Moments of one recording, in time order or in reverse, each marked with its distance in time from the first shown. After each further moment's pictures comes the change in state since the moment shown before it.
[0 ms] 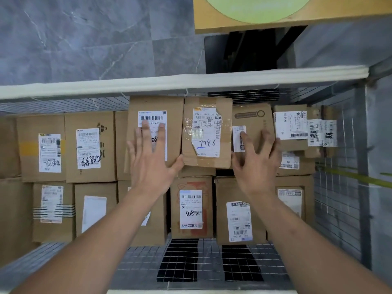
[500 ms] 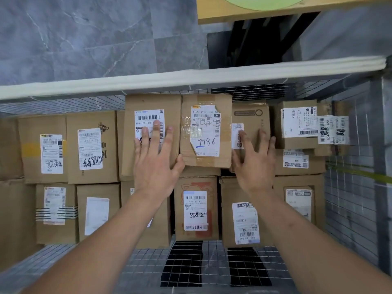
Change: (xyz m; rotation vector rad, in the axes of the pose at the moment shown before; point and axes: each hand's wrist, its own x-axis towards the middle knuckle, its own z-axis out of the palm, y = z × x) left_hand -0.004 -0.004 0.011 0.068 0.063 0.091; right_hand 0.010 -0.003 0.028 0.040 -0.079 -0.003
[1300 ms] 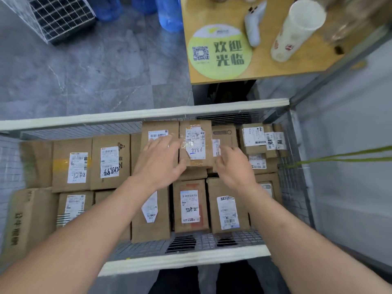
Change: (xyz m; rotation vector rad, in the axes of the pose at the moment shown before) left_hand -0.056 0.032 -0.179 -0.012 -0.144 0.277; right_hand -0.106 -0.058 -0.158 0.256 -0.089 -0.061
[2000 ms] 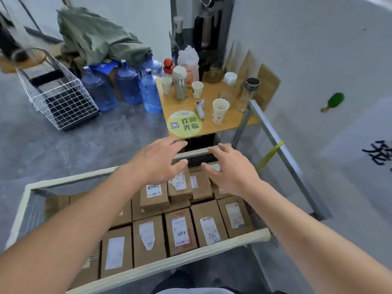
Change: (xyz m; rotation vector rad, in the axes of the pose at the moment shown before) left_hand -0.161 0.114 -0.230 0.100 0.148 0.334; right_hand -0.256 -0.091 -0.217 -0.231 0.277 -0.196
